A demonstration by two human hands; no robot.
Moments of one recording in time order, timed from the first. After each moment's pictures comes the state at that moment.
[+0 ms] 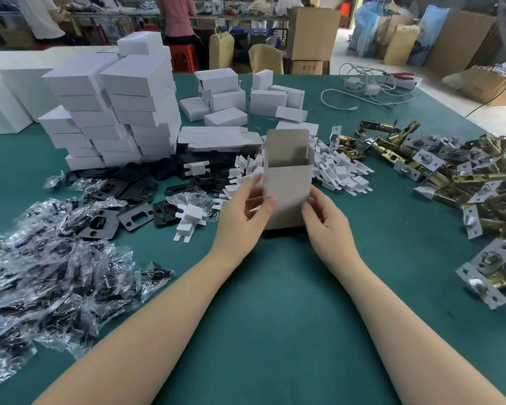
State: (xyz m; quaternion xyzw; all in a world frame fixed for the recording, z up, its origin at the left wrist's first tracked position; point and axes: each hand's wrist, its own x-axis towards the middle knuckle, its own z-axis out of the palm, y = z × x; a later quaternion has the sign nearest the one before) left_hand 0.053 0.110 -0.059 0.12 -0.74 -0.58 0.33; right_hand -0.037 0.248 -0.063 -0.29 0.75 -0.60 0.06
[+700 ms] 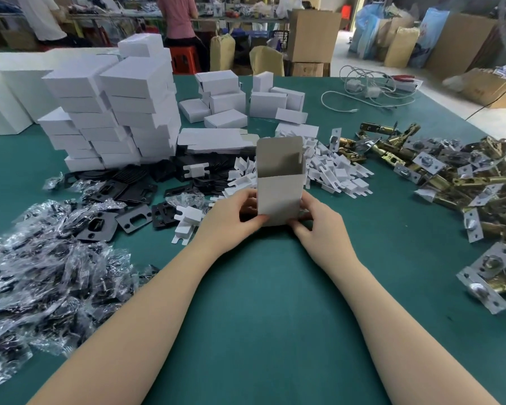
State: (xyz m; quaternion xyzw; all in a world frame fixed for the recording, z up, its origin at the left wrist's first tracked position) left_hand 0.058 0.073 -0.054 0.14 -0.88 -0.41 0.18; right_hand -0.047 0.243 -0.061 -0.37 0.83 -0.42 0.02
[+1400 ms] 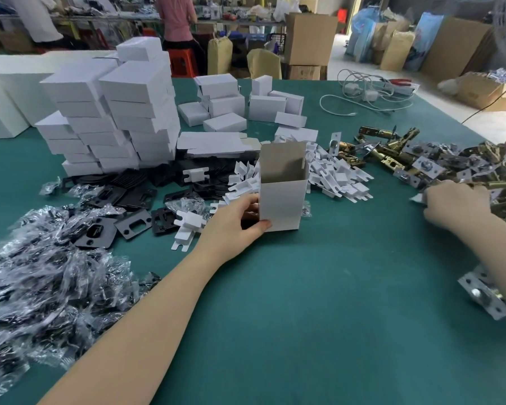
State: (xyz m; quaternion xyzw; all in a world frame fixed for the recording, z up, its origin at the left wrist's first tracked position) left_hand 0.059 0.076 -0.055 0.15 -0.88 -0.42 0.17; right_hand -0.196 0.361 -0.005 -0.15 0.96 0.22 -0.04
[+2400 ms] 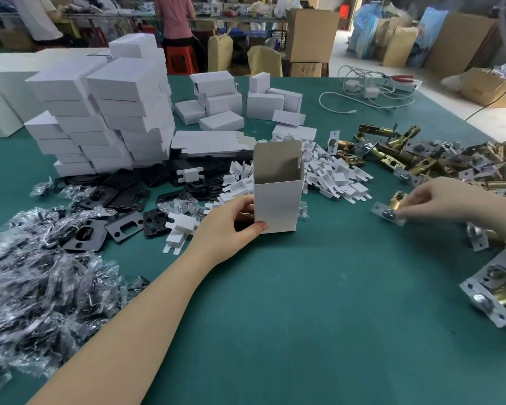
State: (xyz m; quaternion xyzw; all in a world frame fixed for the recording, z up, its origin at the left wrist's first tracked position) left_hand 0.059 0.078 -0.050 0.17 -0.88 -0.41 0.16; right_hand -0.186 0.358 0.020 -0.28 0.95 -0.07 0.13
